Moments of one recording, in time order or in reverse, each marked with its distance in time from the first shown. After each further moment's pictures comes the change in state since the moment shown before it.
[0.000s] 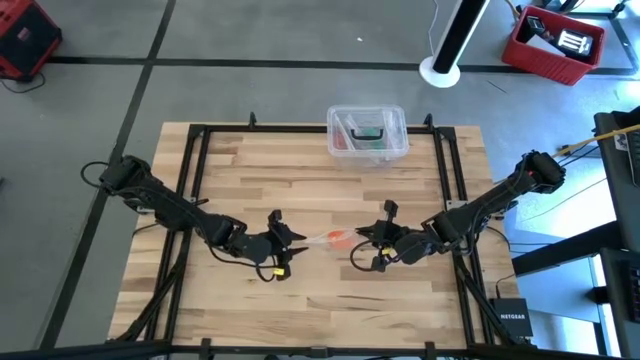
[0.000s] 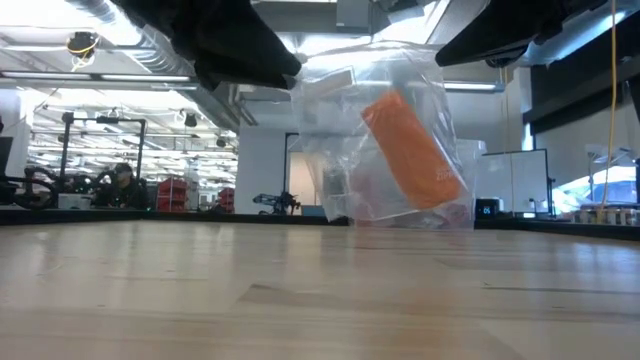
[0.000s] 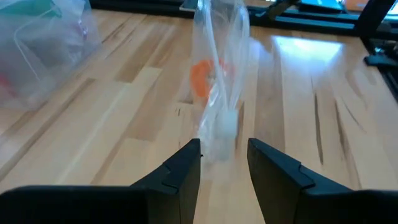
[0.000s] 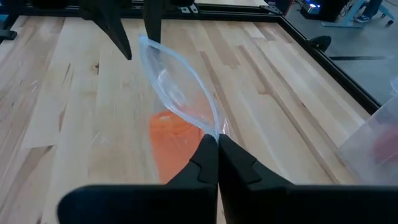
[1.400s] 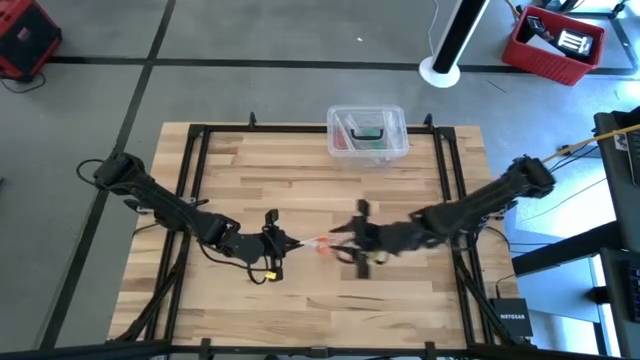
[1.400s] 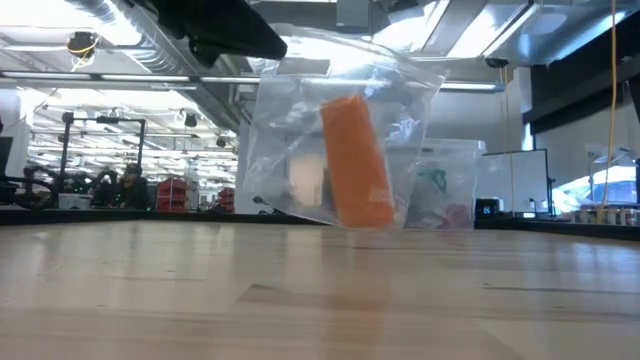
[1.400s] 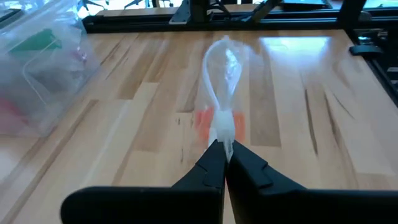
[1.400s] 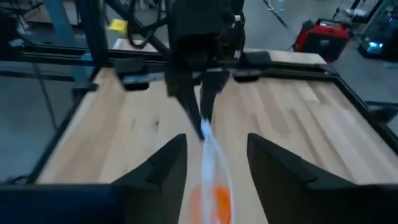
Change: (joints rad) left arm -0.030 -0.068 0.000 -0.044 -0.008 0.120; right arm -0.082 0.140 0.316 0.037 -0.251 -0.213
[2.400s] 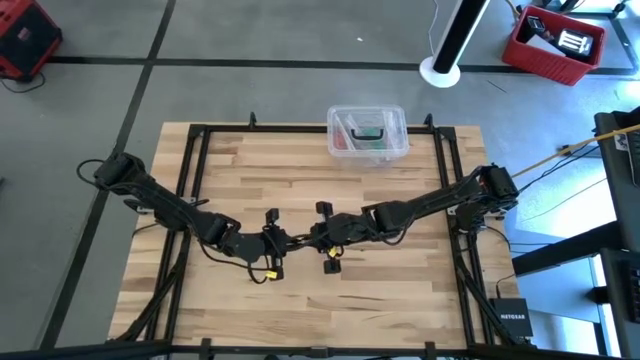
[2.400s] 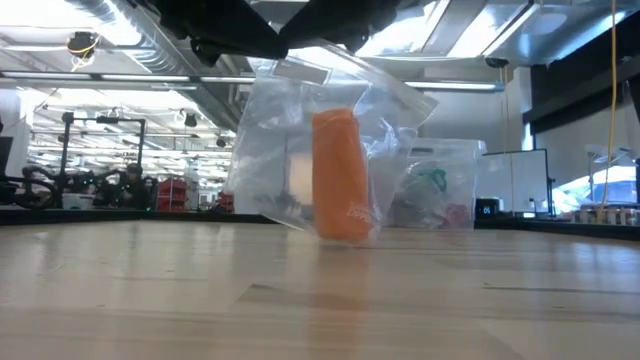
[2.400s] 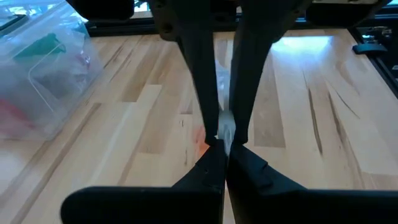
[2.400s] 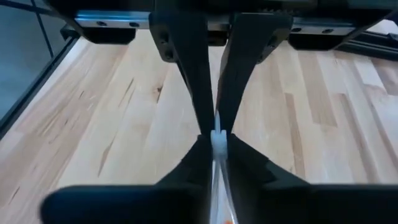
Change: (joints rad) left arm 0.000 0.000 0.000 0.004 -0.003 0.022; right arm -0.178 0.330 0.204 -0.042 -0.303 -0.139
